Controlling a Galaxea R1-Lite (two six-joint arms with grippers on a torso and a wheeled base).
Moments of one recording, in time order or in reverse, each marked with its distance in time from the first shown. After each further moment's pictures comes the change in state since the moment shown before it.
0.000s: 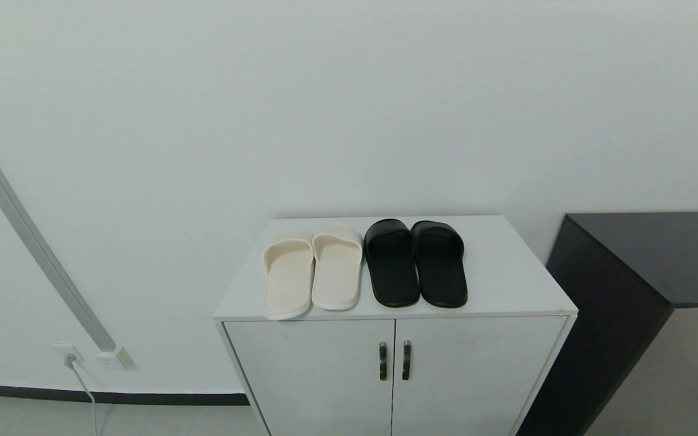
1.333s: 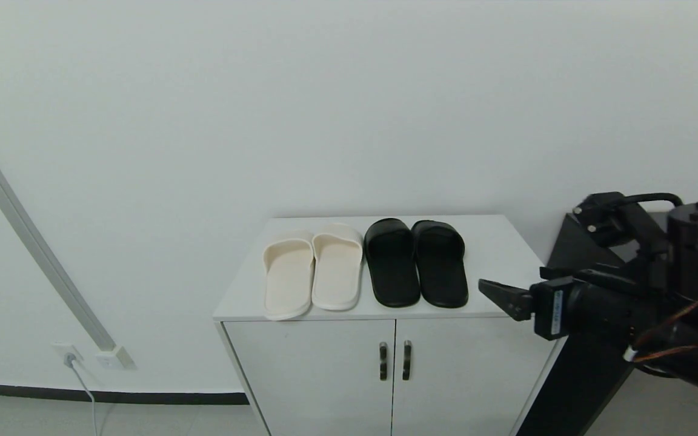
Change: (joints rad) left arm 0.000 0.000 -0.001 0.001 -0.004 0.000; right arm 0.671 1.269 -0.560 -0.467 -0.345 0.206
